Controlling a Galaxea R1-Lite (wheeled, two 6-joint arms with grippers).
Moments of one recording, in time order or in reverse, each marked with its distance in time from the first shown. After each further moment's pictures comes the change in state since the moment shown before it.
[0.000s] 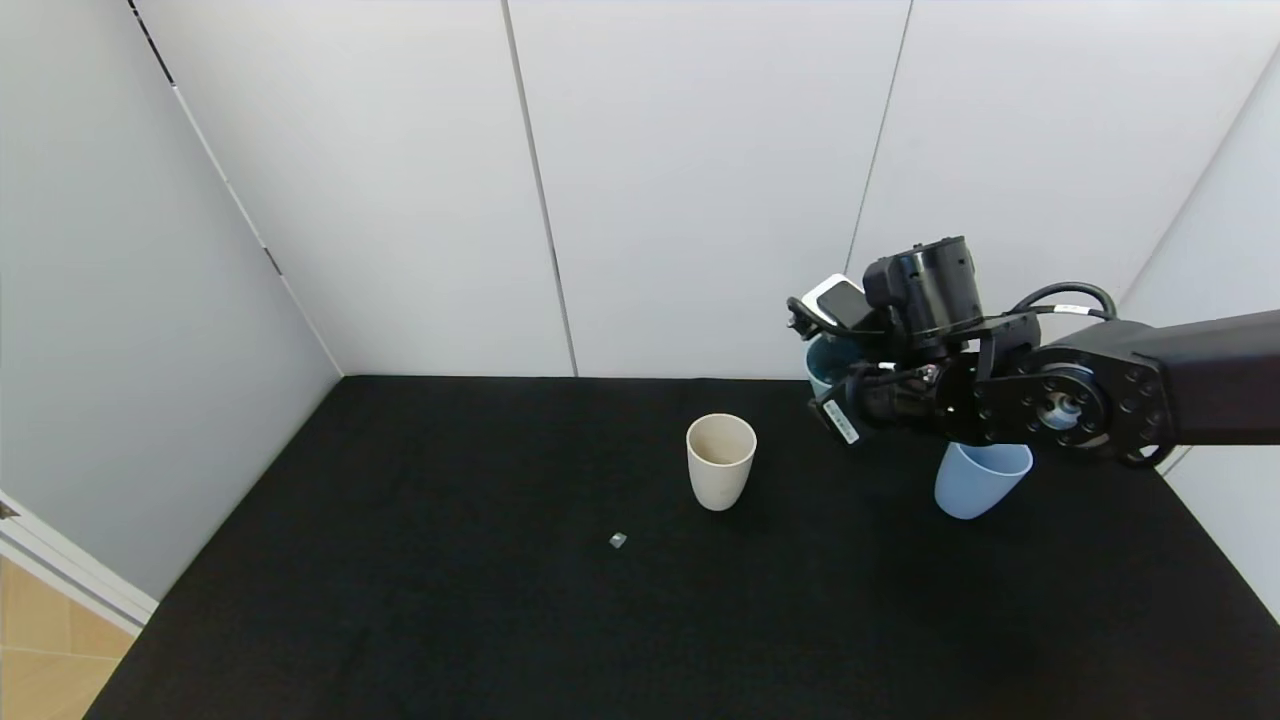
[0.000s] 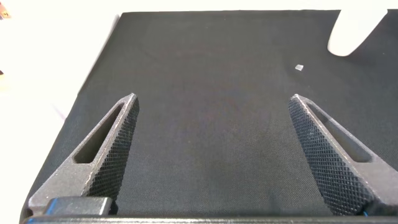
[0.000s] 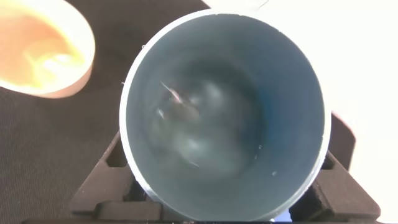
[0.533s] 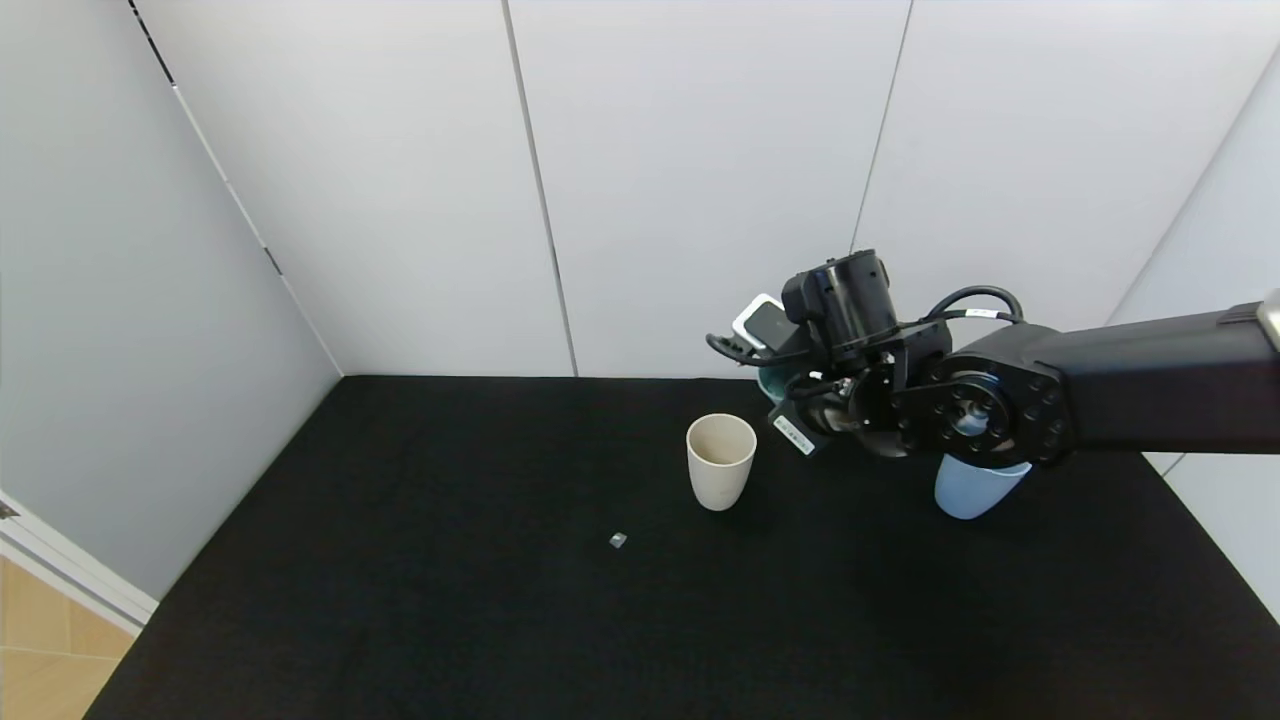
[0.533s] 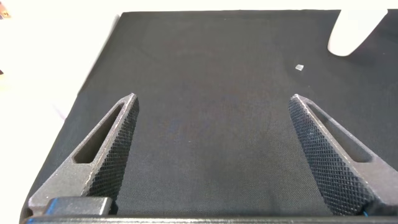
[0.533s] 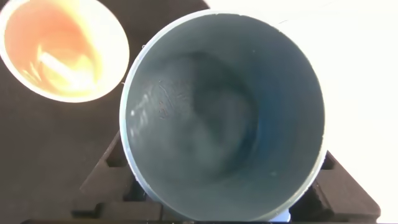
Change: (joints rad) left arm 0.000 0.000 0.000 0.001 0.000 0.000; right arm 0.091 0.100 -0.130 0.055 -0.124 -0.129
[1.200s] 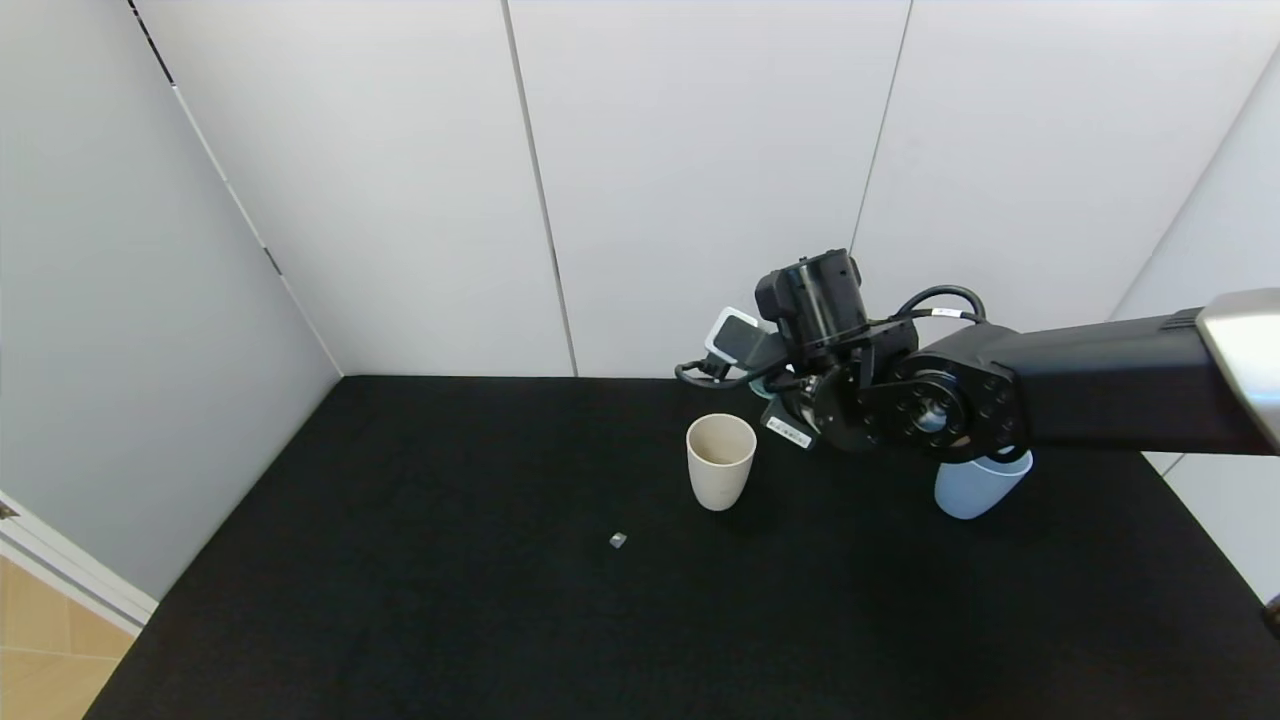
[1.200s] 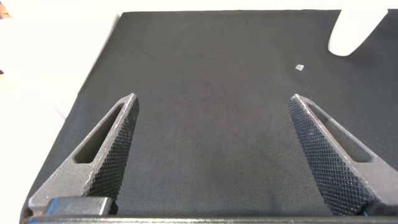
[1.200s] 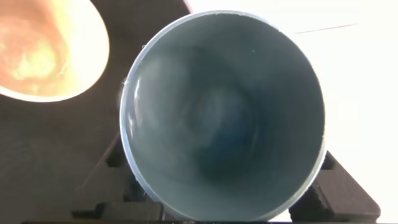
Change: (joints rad) left arm 0.000 0.000 0.000 0.000 0.000 0.000; right arm 0.017 0.053 -0.091 0.000 -0.096 -0.240
